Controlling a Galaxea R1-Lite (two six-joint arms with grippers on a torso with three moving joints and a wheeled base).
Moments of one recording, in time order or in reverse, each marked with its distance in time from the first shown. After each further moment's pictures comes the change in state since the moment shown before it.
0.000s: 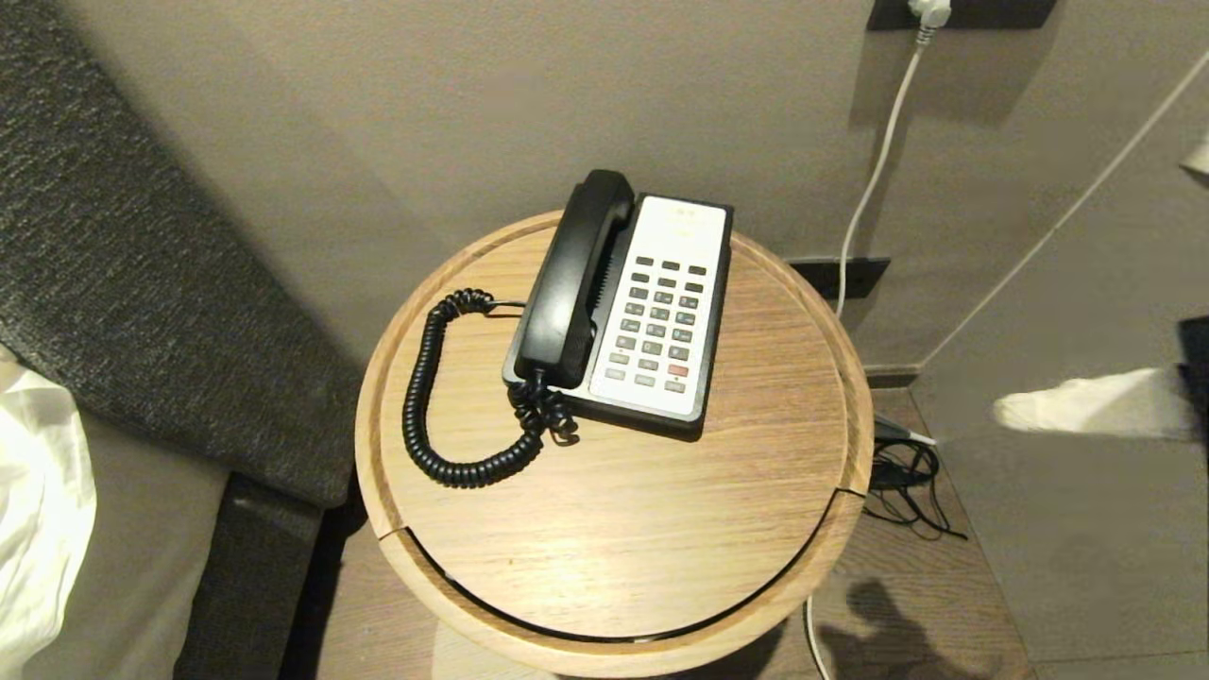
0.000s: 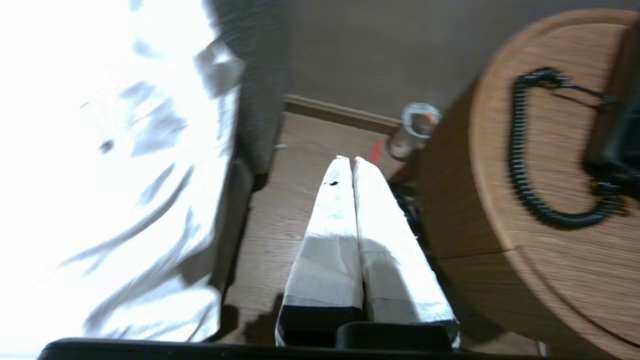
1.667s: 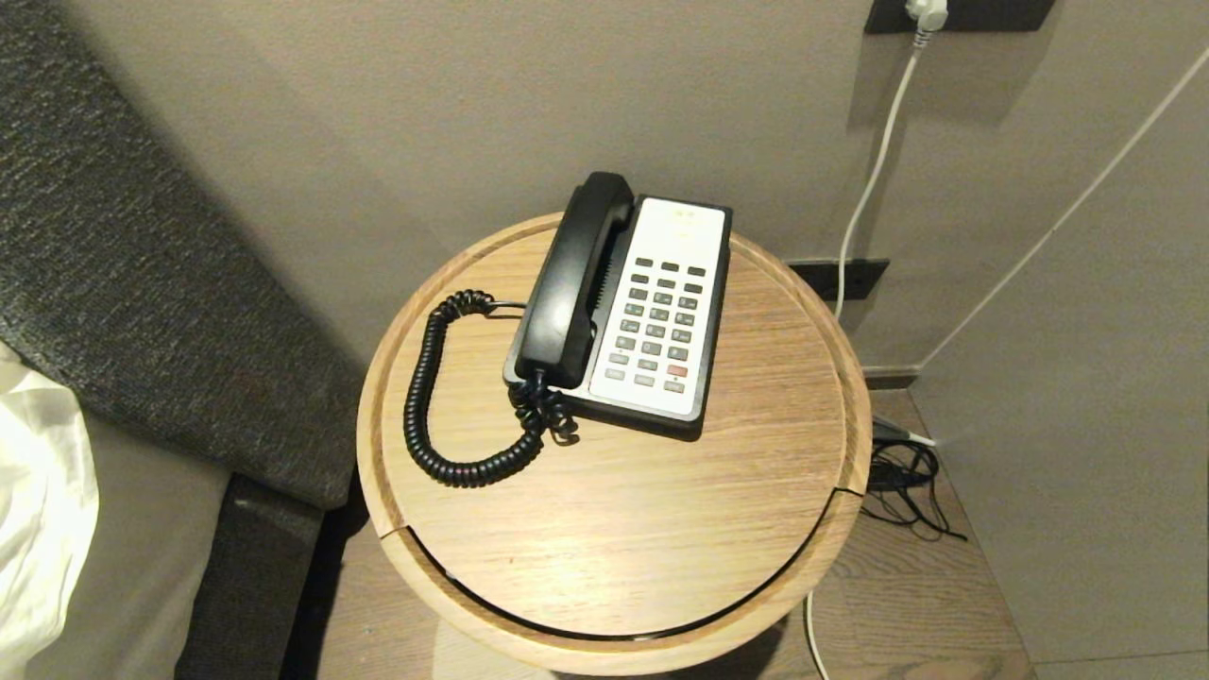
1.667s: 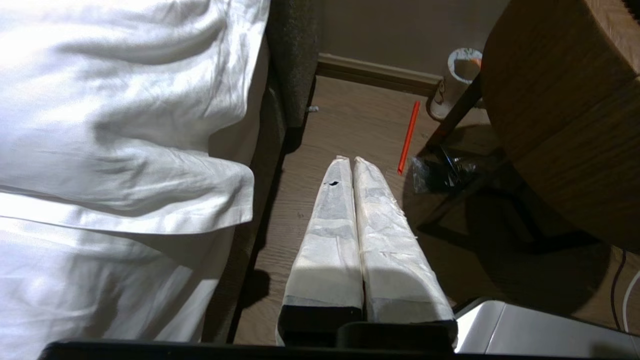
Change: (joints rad) left arm 0.297 -0.575 0.490 0.048 -0.241 0.115; right arm -0.735 -1.045 0.391 0.322 0.038 -0.066
